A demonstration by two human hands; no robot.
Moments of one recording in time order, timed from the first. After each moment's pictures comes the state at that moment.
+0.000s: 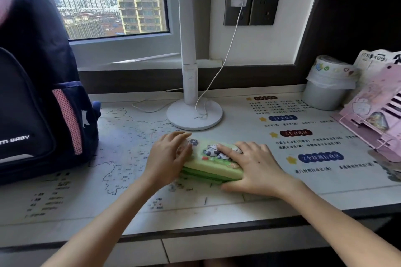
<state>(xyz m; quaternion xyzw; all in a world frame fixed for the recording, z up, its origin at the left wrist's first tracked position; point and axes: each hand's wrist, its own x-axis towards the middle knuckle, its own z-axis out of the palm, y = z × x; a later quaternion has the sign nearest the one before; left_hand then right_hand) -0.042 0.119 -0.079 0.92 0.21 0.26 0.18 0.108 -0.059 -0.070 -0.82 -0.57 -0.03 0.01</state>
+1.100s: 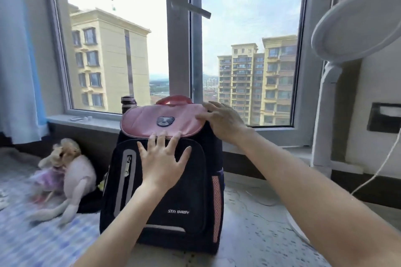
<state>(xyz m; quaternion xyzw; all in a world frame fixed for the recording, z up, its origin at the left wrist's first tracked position) -0.233 0.301 0.079 0.76 0.53 0.36 -0.14 -0.052 0.296 0.165 -0.55 -0.75 -0.32 0.16</state>
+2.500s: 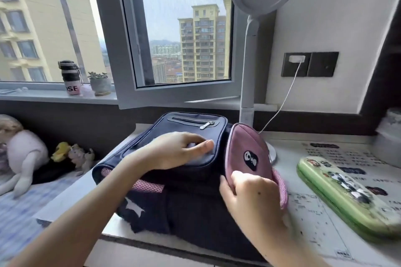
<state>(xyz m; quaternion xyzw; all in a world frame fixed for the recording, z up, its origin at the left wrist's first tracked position) -0.156 0.134 0.076 0.95 0.27 0.12 0.13 -0.035 -0.012 -0.002 -0.74 -0.53 -0.28 0.29</state>
